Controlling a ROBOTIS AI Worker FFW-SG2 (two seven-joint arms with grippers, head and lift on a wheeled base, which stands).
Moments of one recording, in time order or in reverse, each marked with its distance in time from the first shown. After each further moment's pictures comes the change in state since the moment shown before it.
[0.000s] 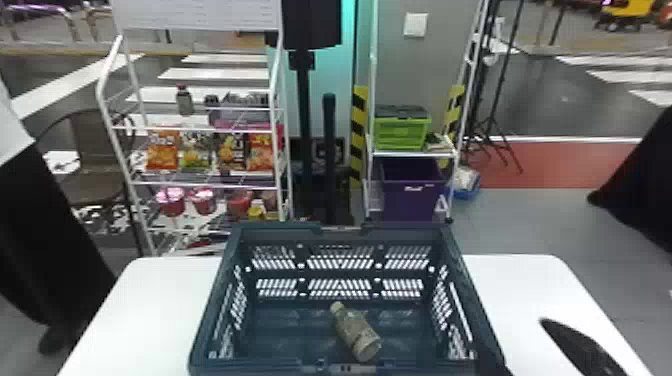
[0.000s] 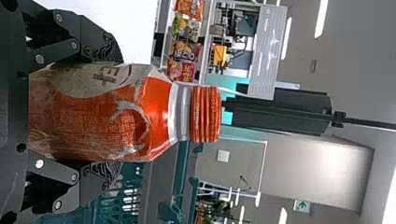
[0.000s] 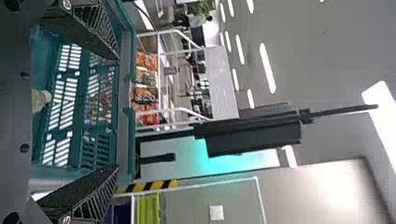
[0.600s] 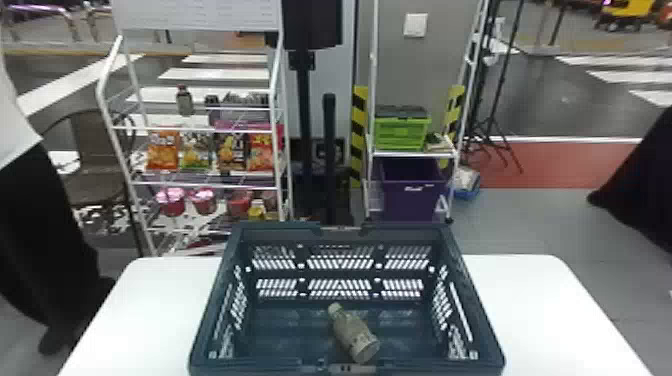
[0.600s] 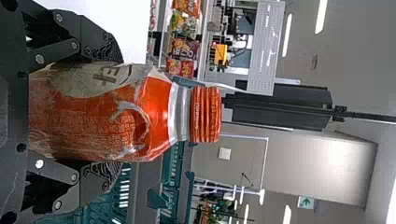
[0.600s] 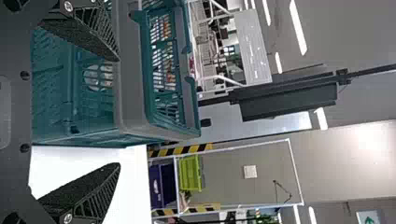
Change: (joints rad) left arm 0.047 0.000 -0.025 -0.145 -0.061 0.111 0.052; right arm 0.246 0.124 -0.048 0.146 0.035 -0.210 0.030
